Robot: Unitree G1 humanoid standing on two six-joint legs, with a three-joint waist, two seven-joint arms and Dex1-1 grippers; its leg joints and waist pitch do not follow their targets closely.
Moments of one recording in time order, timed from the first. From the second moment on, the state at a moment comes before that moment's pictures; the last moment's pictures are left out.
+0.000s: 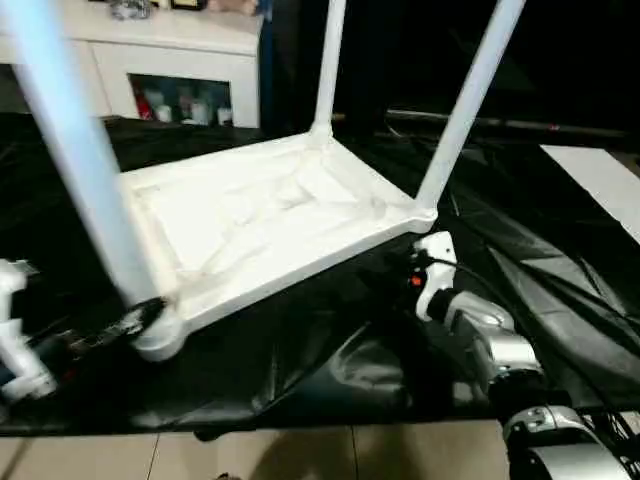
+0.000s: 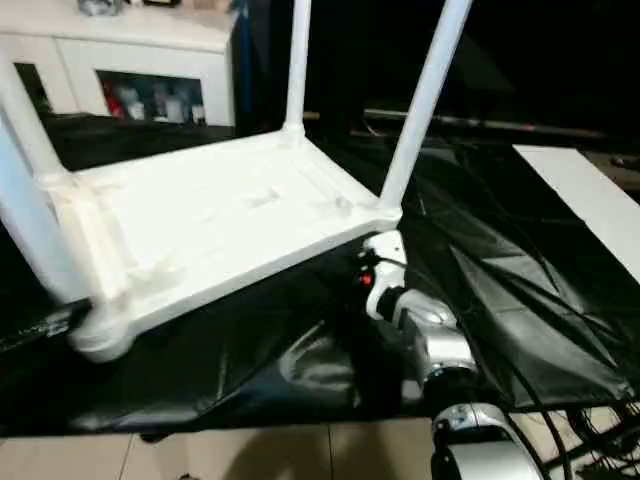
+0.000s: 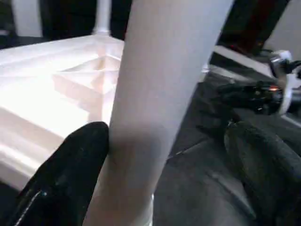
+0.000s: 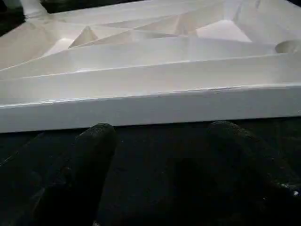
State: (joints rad) left arm 0.14 0.55 0.49 -0.33 -0.60 0.63 -0.89; right arm -0.54 -0.15 -0.03 0.84 0.19 0.00 0.68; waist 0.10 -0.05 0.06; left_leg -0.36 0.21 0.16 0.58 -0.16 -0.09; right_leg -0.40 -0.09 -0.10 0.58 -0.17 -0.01
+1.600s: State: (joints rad) left arm -0.53 0.32 -0.25 0.18 -0.27 0.29 -0.91; right arm -0.78 -0.18 -0.01 1.11 0.07 -0.07 0.68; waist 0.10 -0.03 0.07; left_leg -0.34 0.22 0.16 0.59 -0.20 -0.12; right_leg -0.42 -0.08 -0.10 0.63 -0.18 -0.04
